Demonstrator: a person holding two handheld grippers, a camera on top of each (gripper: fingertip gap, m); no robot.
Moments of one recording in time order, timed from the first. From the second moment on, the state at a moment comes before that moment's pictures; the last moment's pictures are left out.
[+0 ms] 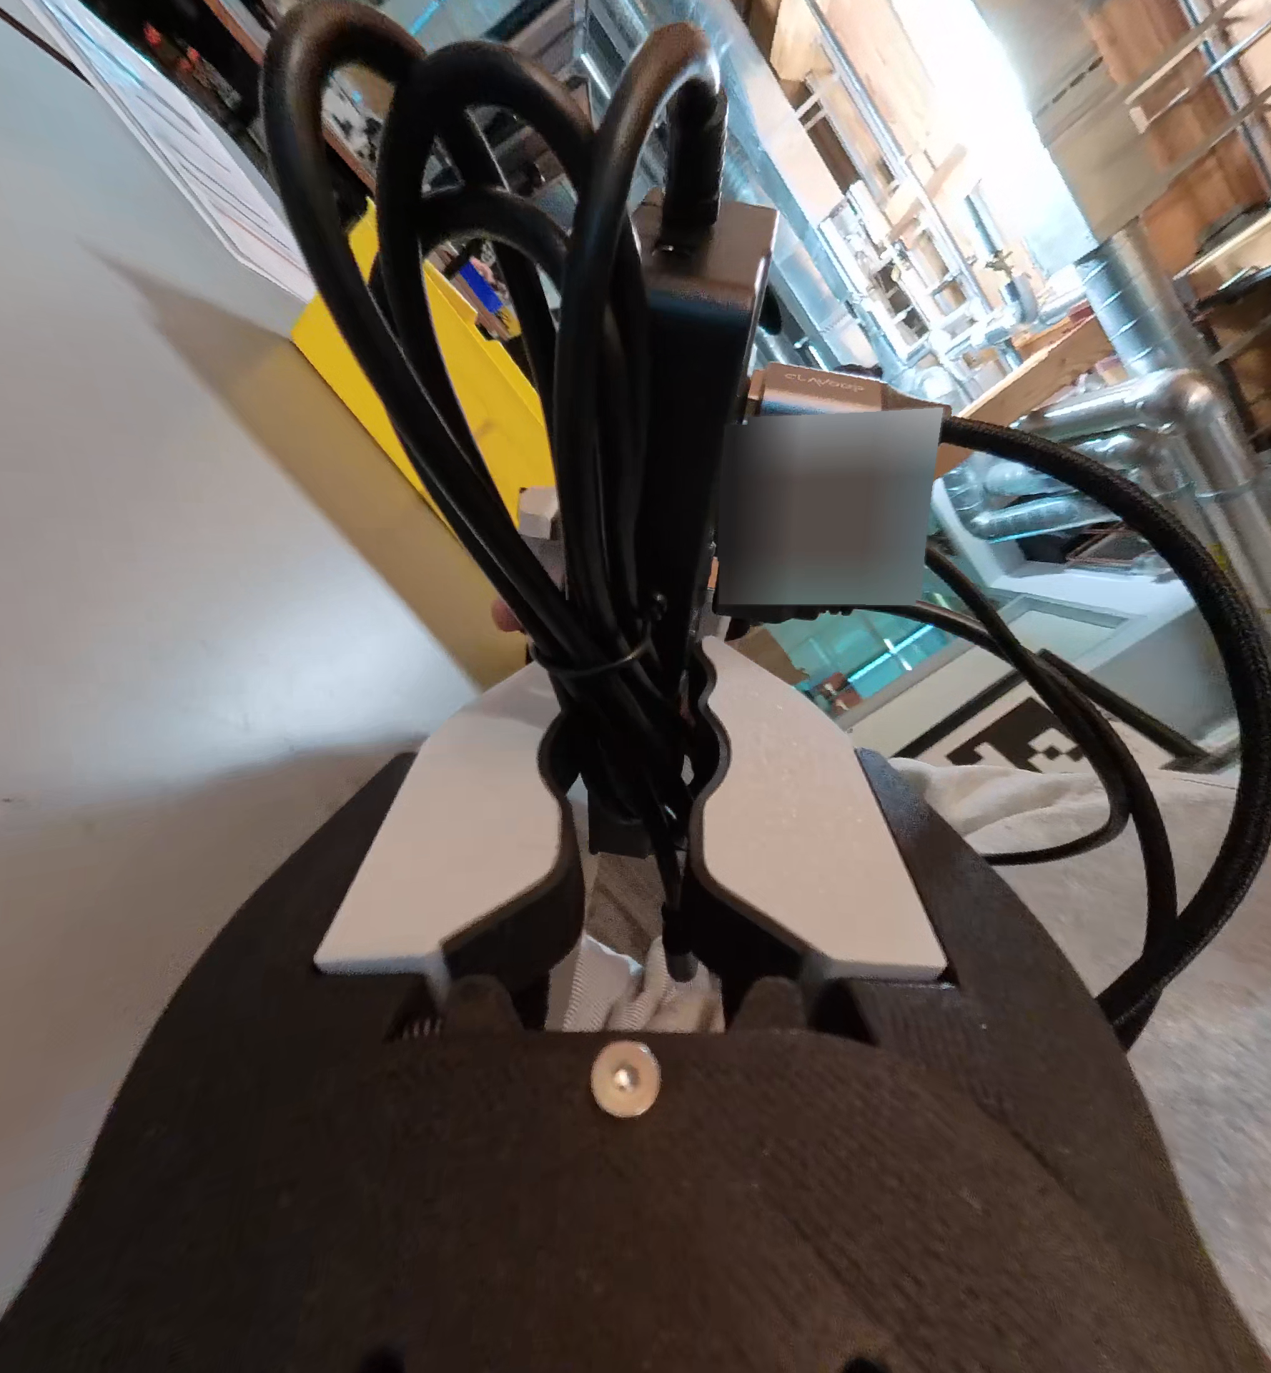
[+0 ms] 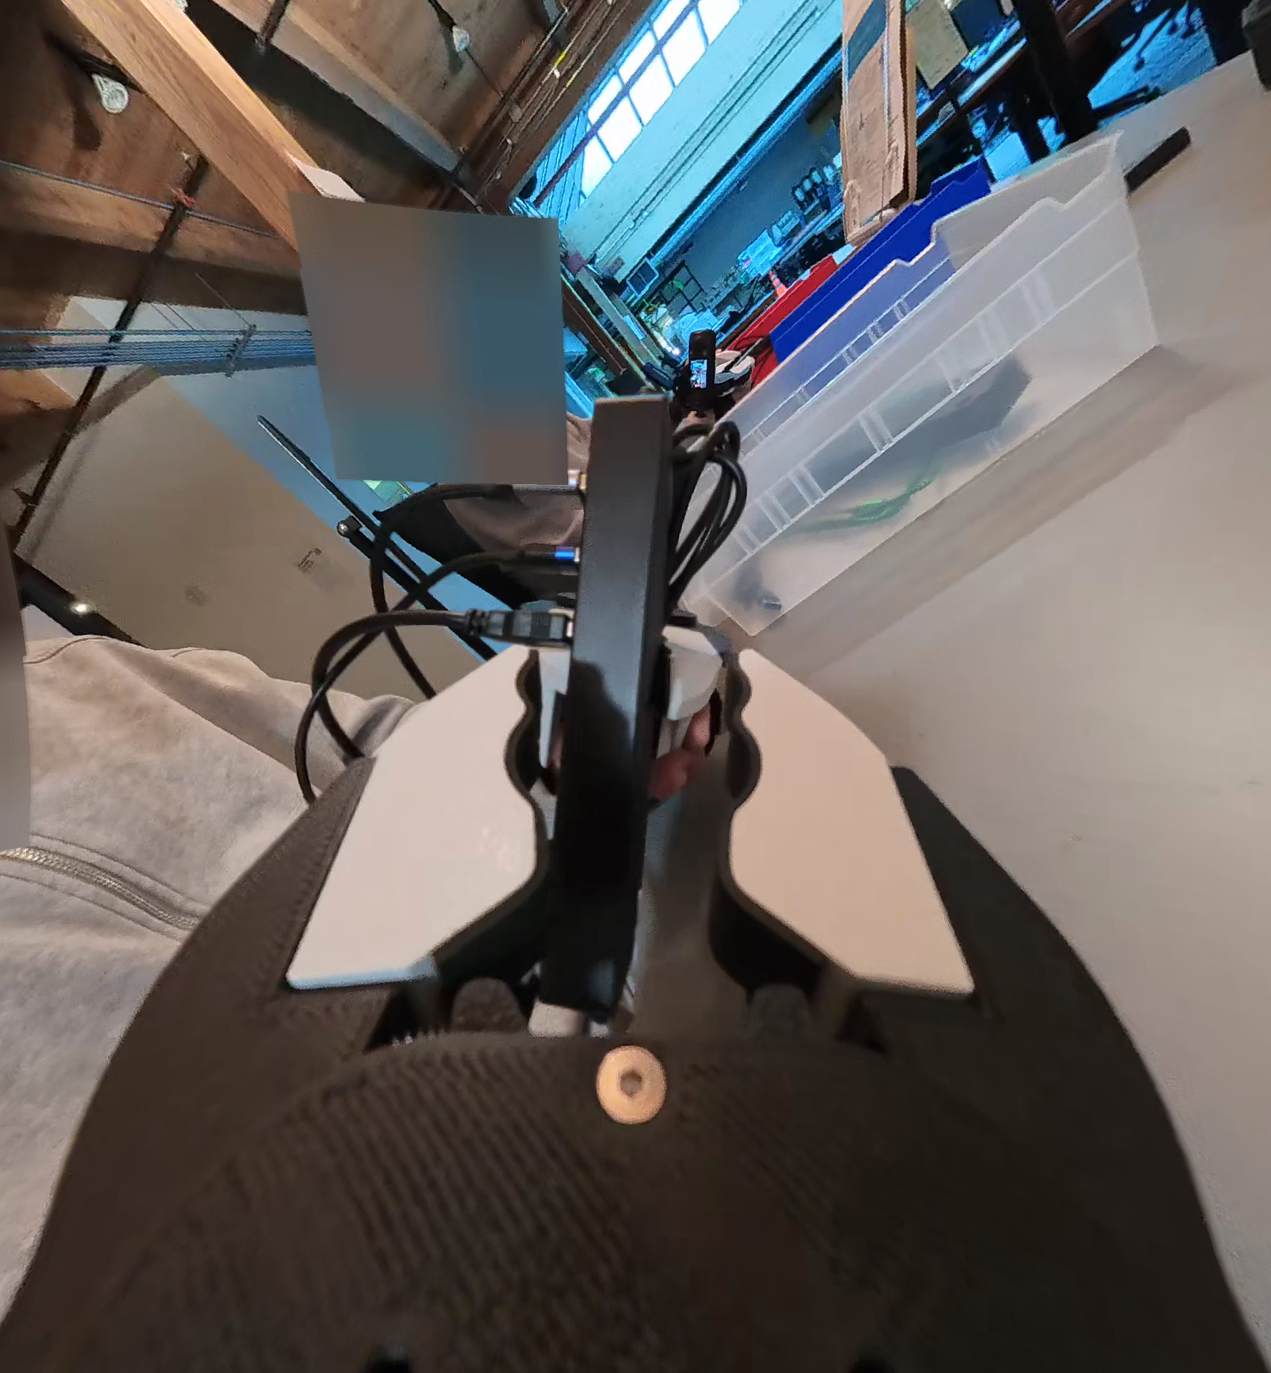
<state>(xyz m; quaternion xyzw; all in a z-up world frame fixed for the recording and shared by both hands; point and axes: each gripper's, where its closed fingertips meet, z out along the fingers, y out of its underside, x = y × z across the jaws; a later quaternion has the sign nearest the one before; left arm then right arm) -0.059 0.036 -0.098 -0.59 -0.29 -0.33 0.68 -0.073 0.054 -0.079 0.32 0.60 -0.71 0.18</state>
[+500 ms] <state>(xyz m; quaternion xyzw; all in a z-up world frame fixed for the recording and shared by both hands) -0.093 0.019 -0.103 -0.50 -0.39 -0.34 0.70 -0.051 0.023 -0.108 0.31 0.65 -0.65 0.23</state>
